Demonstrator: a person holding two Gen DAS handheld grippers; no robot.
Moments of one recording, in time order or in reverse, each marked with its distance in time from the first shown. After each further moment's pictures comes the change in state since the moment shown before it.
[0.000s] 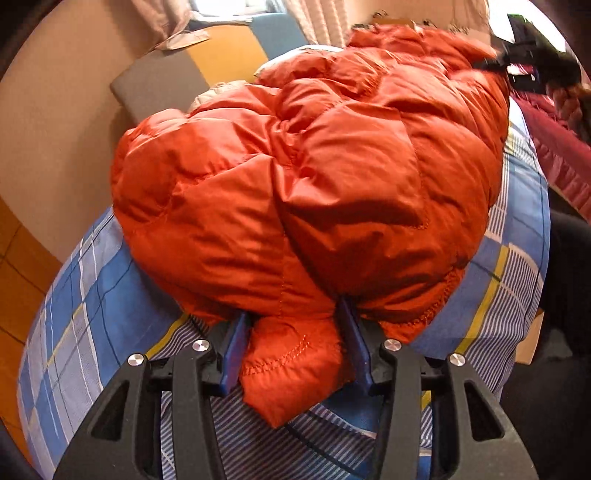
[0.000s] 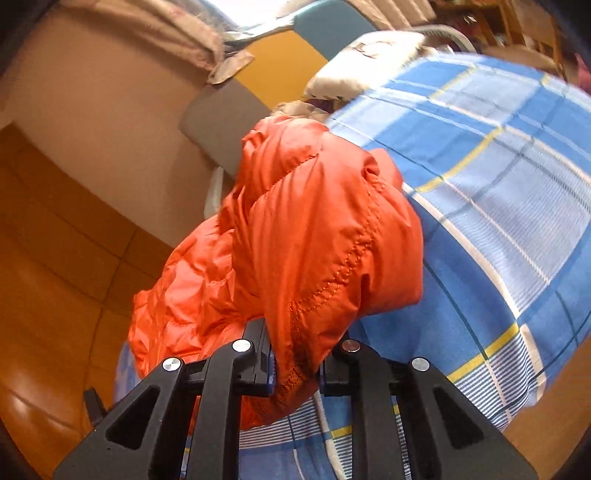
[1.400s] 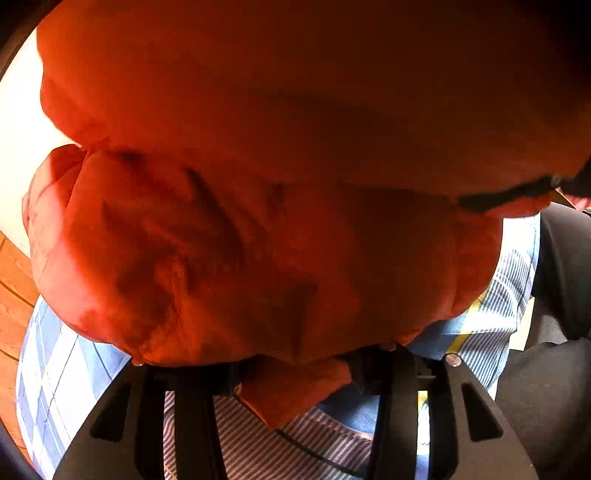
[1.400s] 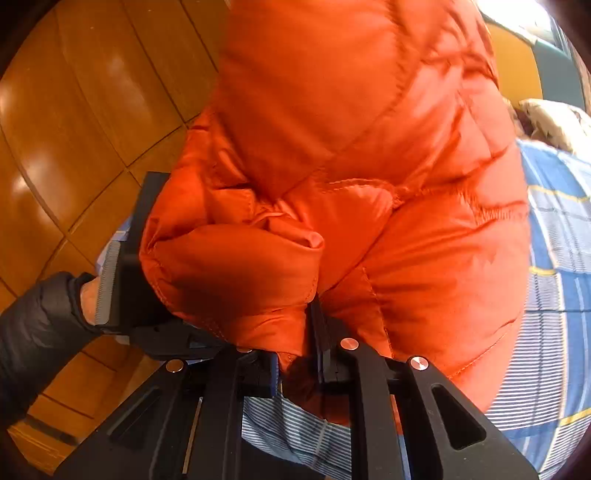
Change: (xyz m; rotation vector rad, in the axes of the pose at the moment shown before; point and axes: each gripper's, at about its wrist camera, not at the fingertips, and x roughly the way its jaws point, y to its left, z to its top) left arm 0.002 0.012 0.003 0.028 0.022 -0.075; right arm 0.085 0.192 -0.130 -0.618 0.283 0.200
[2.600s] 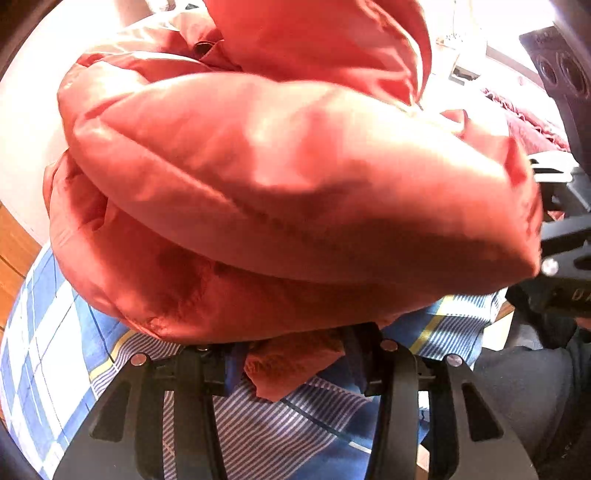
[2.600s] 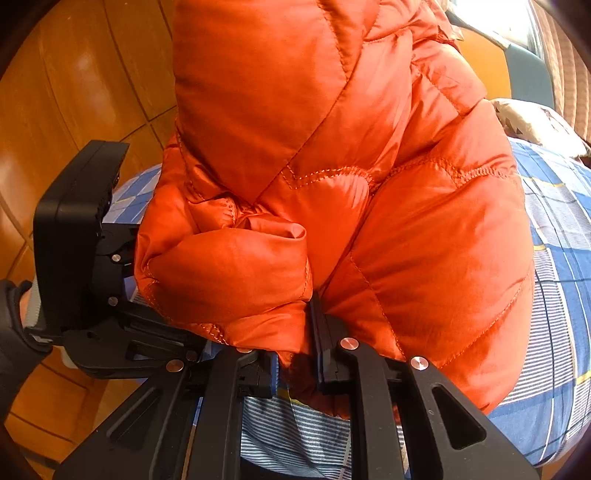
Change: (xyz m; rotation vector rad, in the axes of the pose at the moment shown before) left arm -0.028 0.045 -0.019 -0.099 0.004 -0.050; right arm 0.024 0.032 -0.022 0.004 -0.022 -0.179
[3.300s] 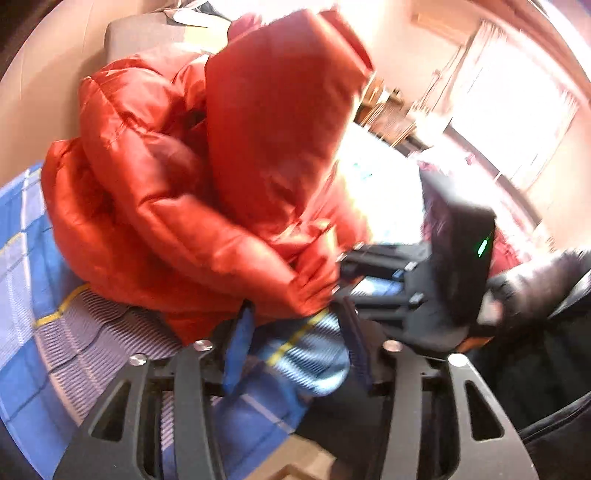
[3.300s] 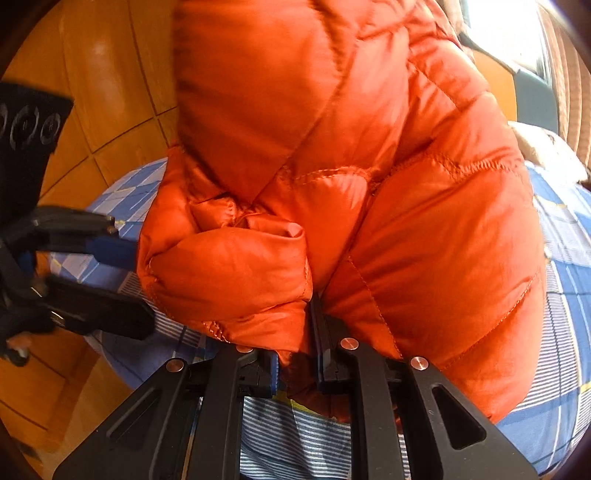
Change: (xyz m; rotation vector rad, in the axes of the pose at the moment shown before) left arm -0.079 0.054 -0.018 -0.234 -0.141 -0.404; right arm 0.005 0.011 -0.024 -0.085 -0.062 -0.020
